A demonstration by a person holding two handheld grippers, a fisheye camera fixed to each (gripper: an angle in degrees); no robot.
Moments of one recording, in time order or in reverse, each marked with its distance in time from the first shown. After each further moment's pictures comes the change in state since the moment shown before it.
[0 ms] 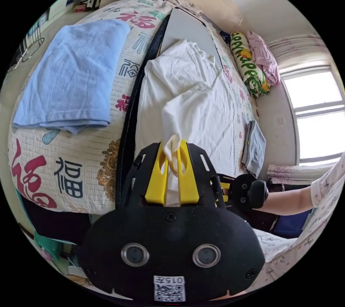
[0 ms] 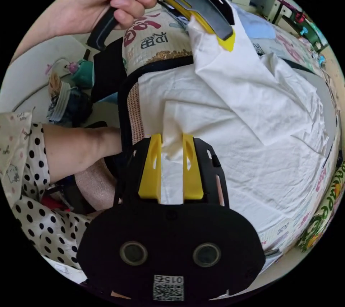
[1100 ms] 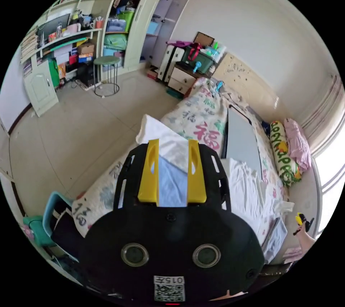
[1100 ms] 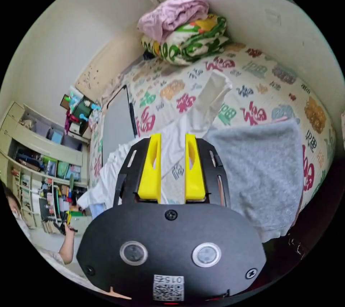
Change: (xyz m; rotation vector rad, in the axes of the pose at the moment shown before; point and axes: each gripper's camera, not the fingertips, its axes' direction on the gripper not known) left arm -0.098 -0.241 -0.296 0.632 -0.340 -0.261; right arm 0.363 0.336 -0.398 0.897 0.185 1.625
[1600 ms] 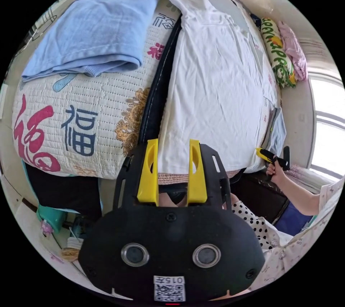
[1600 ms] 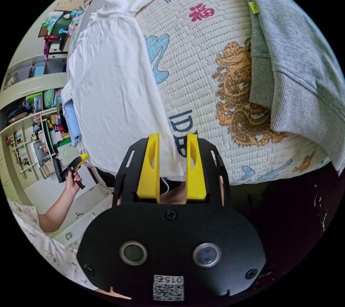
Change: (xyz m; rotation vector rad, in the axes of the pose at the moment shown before) left arm 0.039 0.314 0.143 -0.852 0.147 0.223; right arm 0.010 0.252 0.074 -0.832 0.049 -0.121
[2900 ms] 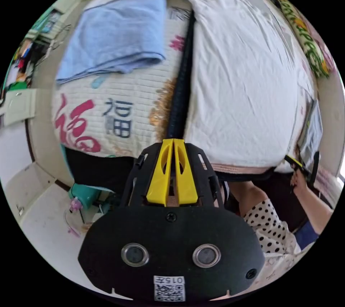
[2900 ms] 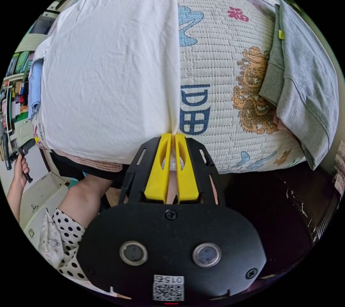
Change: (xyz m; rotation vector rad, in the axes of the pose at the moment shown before) left arm -0.289 -0.130 0.216 -0.094 -0.344 -0.024; right arm -0.163 0.110 -0.068 -0.029 0.407 -0.142
